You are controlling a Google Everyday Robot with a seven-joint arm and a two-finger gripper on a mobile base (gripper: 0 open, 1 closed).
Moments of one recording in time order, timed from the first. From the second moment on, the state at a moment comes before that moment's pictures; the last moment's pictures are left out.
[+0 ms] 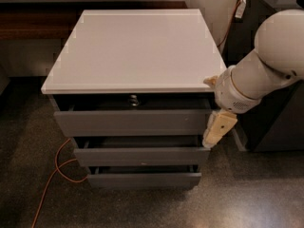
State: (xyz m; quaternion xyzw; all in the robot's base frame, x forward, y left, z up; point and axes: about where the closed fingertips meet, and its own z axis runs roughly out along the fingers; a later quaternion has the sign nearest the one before) arm 0.494 -0.160 0.836 -0.64 0.74 0.02 0.22
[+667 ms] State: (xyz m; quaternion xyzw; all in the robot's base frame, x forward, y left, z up) arm 0.503 -0.154 0.822 -0.65 0.72 0.04 0.23
